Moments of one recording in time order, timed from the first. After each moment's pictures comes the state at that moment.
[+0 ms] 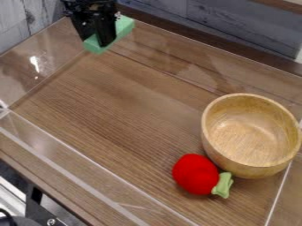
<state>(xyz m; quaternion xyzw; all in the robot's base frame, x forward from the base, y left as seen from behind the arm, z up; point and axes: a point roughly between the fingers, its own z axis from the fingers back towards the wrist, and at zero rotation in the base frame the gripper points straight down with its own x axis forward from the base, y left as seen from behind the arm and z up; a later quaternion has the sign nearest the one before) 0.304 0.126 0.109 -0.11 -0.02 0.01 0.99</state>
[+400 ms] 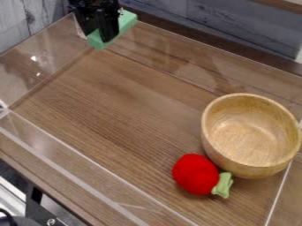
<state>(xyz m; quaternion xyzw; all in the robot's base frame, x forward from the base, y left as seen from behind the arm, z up) 0.312 0.136 0.106 -0.10 -0.03 -0.01 0.99</state>
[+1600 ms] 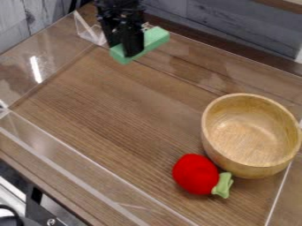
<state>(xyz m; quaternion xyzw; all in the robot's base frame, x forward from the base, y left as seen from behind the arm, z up) 0.300 0.058 0.126 -0.11 -0.01 -0.13 0.98</state>
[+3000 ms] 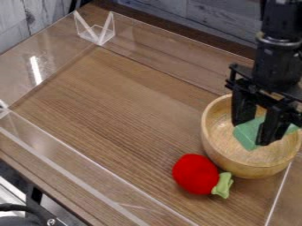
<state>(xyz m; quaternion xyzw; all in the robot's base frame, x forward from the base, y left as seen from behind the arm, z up) 0.260 -0.128 0.101 -0.09 0.08 -0.20 0.97</state>
